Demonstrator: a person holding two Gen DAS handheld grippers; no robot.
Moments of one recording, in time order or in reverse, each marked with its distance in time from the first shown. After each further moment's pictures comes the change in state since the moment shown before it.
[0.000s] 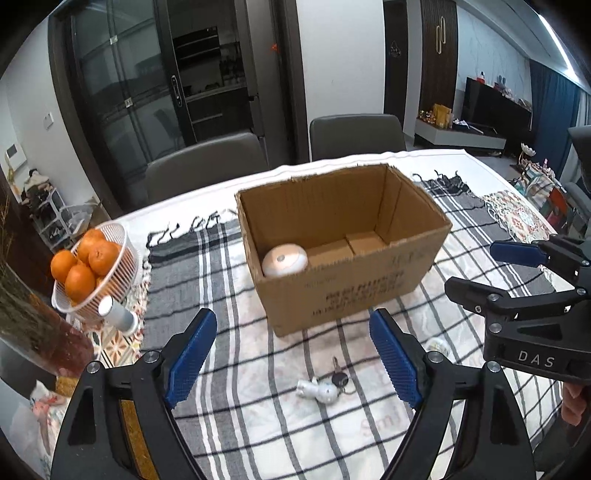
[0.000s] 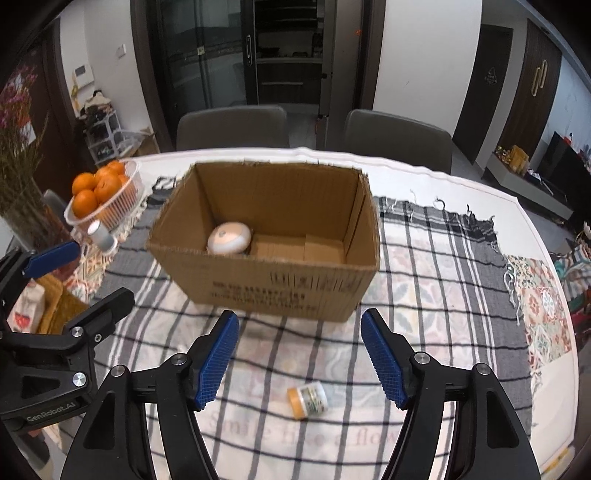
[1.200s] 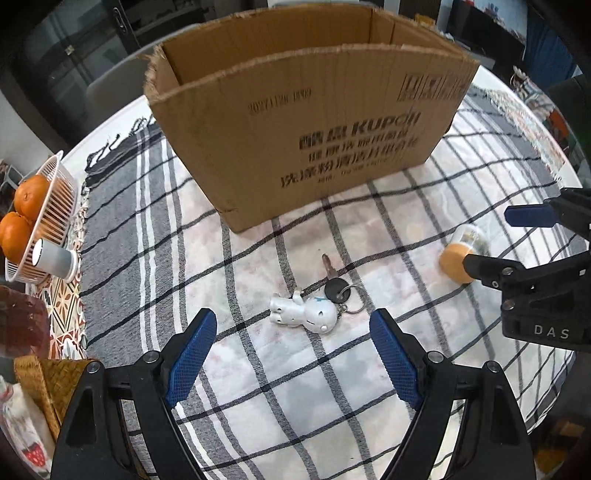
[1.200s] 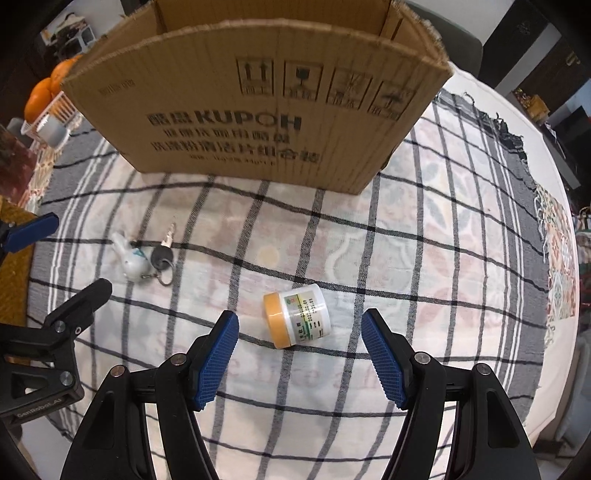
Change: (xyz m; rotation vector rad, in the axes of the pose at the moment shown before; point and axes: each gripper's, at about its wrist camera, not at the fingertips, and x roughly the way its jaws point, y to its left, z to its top) left arm 0.106 -0.017 -0.061 0.112 0.388 -0.073; right arm 0.102 -0.001 -0.061 -0.044 0.440 -0.040
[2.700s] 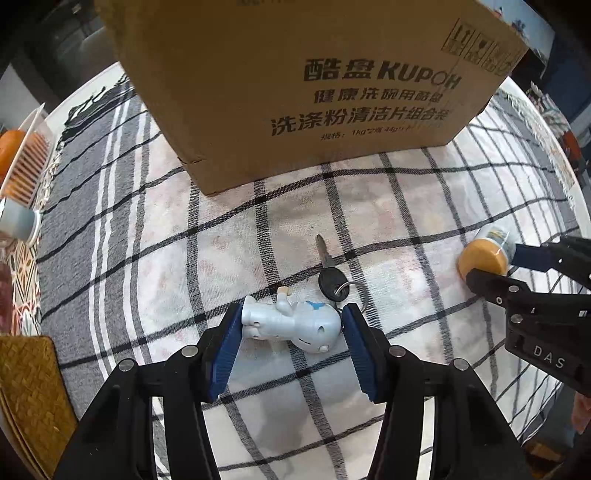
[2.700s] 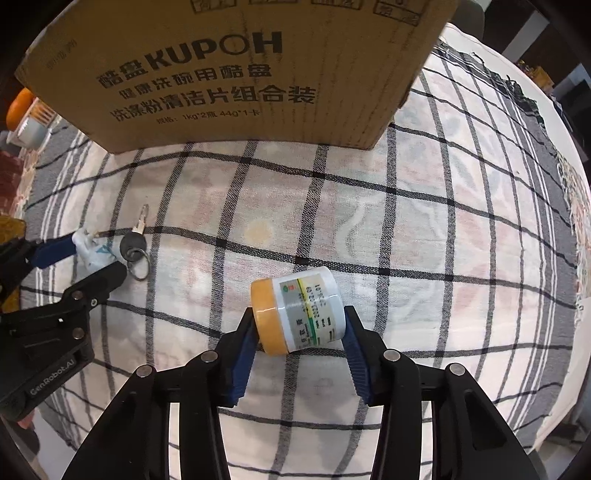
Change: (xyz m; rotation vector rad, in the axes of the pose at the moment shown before) left arm 0.050 0.000 -0.002 -0.125 0.063 -0.075; right arm 0.050 -0.012 -0.015 0.071 0.053 0.060
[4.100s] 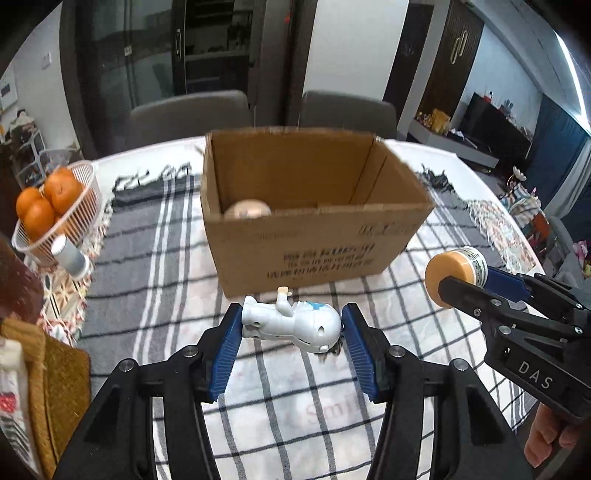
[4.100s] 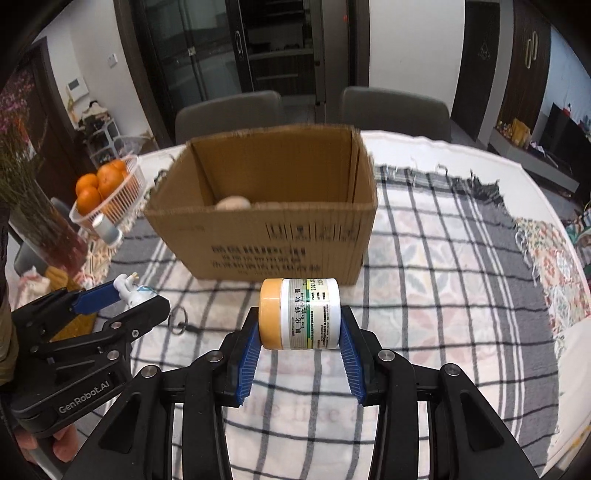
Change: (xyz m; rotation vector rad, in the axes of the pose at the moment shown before) left arm -0.145 -0.020 0.006 -0.101 -0.395 -0.038; right arm -0.149 0.008 -0.008 0.026 -0.488 0.067
